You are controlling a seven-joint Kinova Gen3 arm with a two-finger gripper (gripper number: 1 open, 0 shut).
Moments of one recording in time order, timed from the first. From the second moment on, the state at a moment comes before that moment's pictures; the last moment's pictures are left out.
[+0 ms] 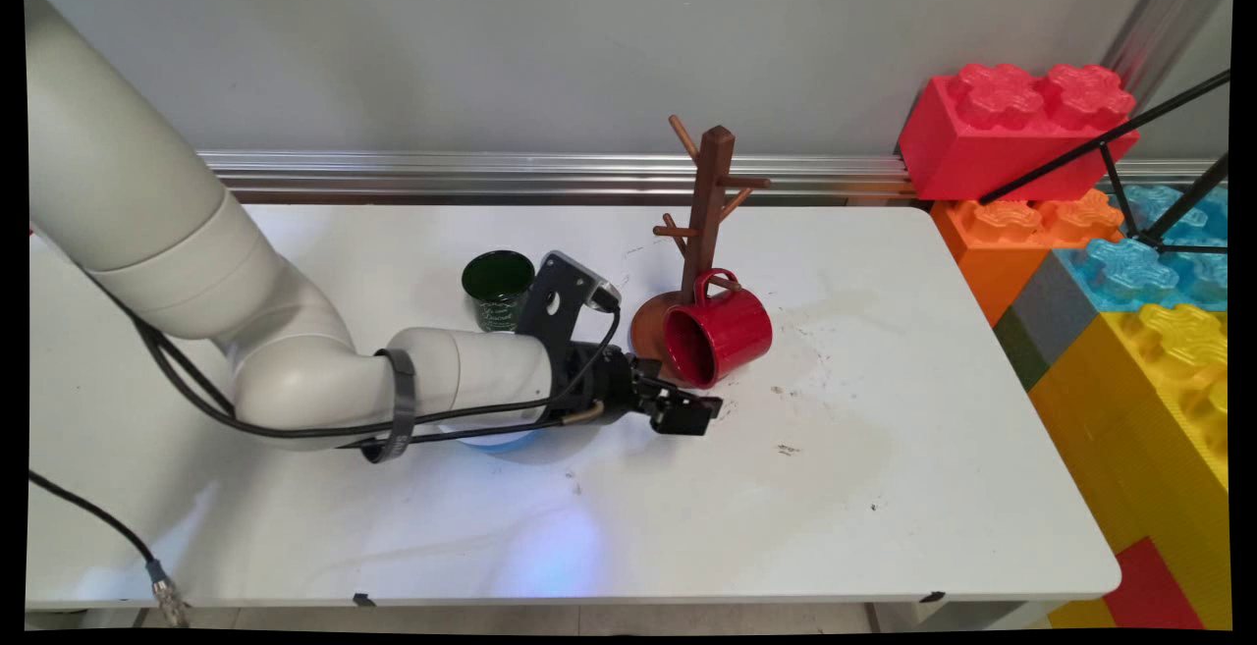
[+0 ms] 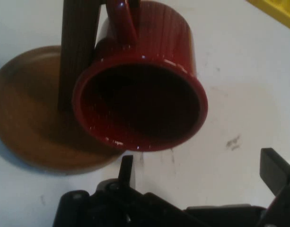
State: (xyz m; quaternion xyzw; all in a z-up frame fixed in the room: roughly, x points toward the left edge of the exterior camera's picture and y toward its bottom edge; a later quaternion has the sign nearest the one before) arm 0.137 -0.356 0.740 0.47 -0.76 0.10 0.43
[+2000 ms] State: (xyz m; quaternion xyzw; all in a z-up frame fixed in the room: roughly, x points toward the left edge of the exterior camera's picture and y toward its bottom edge) arm 0.123 -0.390 0.739 0.49 -0.73 0.09 0.47
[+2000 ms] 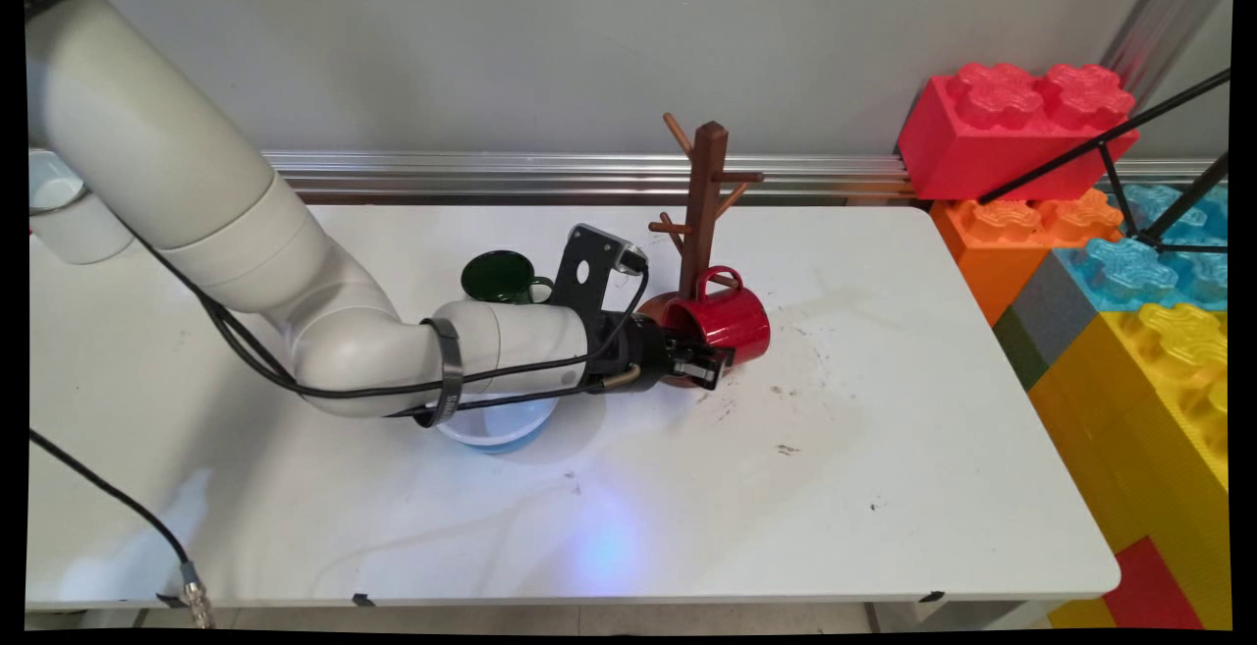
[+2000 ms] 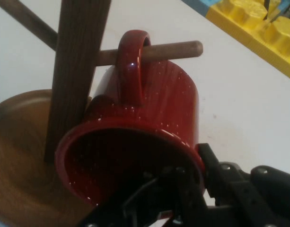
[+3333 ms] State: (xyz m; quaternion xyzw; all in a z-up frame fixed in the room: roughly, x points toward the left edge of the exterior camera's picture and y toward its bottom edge) arm 0.109 -0.359 0.781 0.48 -0.72 0.05 0.50
